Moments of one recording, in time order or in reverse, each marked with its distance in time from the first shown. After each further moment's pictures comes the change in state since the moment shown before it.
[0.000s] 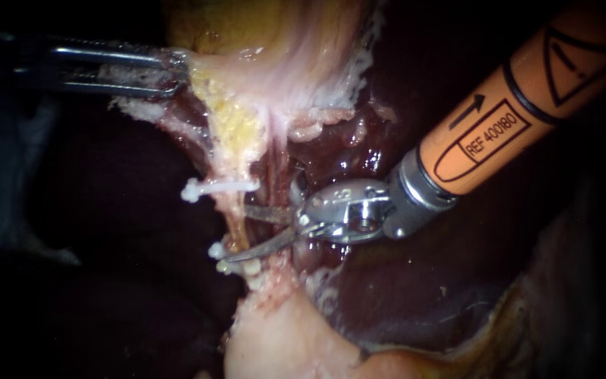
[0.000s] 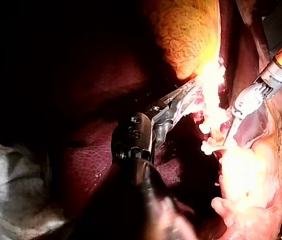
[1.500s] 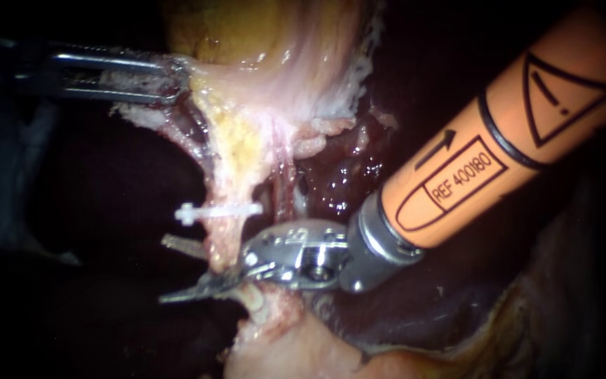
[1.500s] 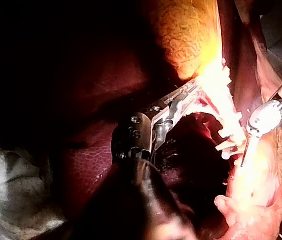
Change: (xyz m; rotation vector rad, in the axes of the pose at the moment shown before) right arm 0.007 -0.008 0.003 0.092 0.142 0.039; left arm 0.000 0.000 0.000 0.002 0.001 0.000
